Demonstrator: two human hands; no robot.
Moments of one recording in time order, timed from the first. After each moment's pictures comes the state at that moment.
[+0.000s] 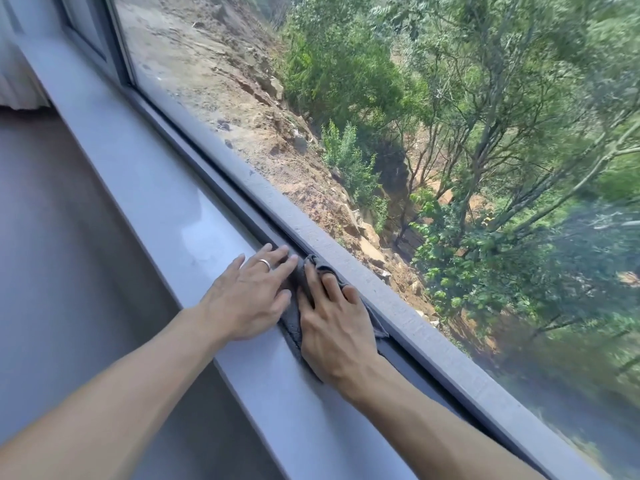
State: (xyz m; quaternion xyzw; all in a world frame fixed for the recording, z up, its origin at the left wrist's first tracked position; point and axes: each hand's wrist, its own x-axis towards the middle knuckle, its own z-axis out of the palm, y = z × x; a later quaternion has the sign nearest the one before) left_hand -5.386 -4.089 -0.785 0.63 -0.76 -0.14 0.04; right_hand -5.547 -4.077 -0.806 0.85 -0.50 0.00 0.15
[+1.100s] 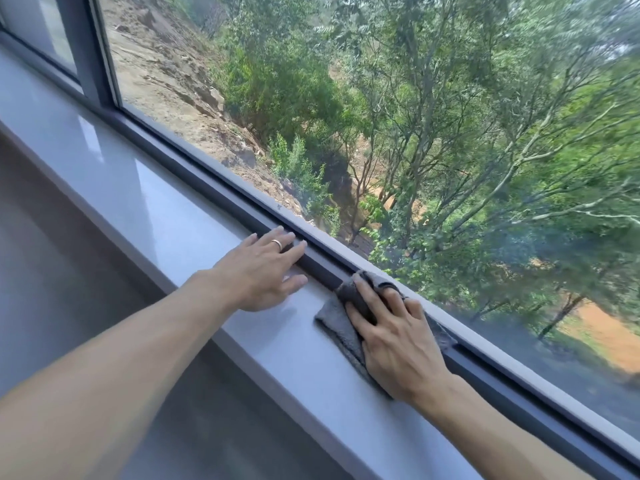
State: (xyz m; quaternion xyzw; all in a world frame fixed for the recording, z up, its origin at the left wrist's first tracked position) left_hand -5.232 -4.209 -0.779 0.50 -0.86 -0.07 -0.02; right_hand -5.469 -4.121 -0.809 0.82 -0.53 0.00 0.21
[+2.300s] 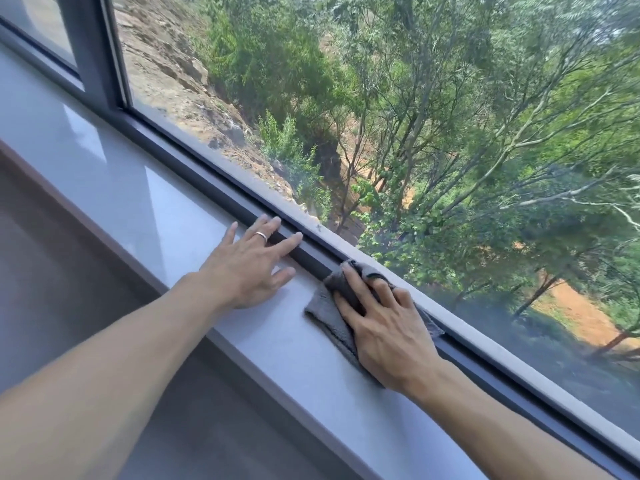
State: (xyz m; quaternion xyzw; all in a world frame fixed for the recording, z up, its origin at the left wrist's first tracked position) left_hand -5.131 -4.298 -0.793 0.53 -0.84 -0.10 0.02; right_hand -5.362 -4.208 -0.800 0.82 -0.53 -0.06 0.21
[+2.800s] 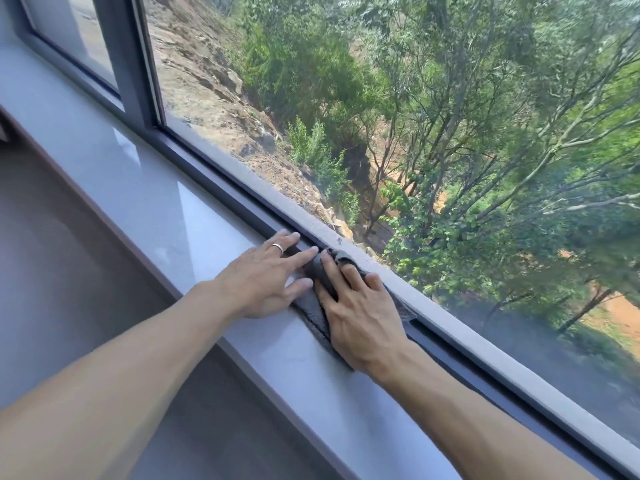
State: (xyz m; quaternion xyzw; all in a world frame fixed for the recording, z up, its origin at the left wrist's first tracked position) left_hand -5.125 -4.307 -0.786 0.52 -0.84 -0.13 0.03; right_hand -5.311 -4.256 -0.791 0.83 -0.52 -0.05 0.18
